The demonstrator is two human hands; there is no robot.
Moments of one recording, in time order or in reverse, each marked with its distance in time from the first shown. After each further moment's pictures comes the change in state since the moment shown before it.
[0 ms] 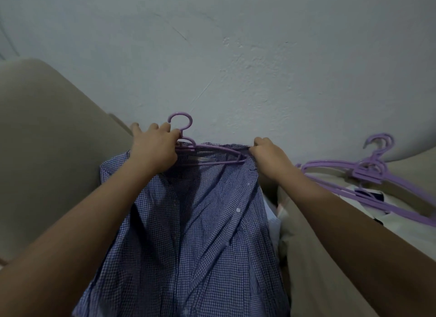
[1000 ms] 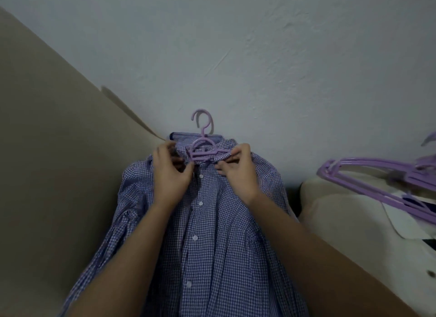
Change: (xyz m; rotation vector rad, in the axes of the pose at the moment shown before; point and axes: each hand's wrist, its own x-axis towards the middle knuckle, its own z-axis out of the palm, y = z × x) left_hand -0.010 0.033 0.162 -1.141 0.341 -0.398; right_hand 0.028 -0.107 0.093 1.407 0.109 0.488
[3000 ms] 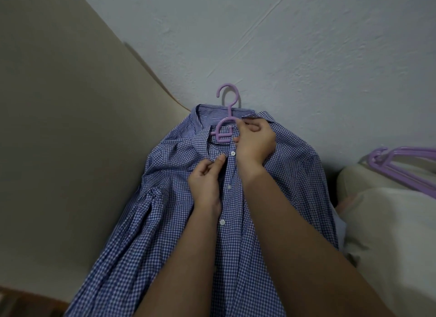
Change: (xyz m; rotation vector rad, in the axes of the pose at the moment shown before) left_hand -0.059 -0.038 0.053 -0.923 0.132 -0.654; right_hand 0.033 0.009 0.076 0.083 0.487 0.057
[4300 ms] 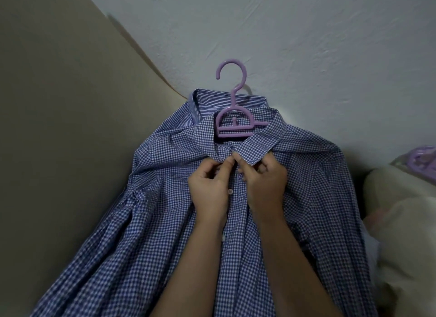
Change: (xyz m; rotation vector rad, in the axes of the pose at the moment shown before) left_hand -0.004 -0.010 0.005 0.353 0.071 0.280; right_hand -0.026 0.078 -0.052 0.068 -0.361 -0.205
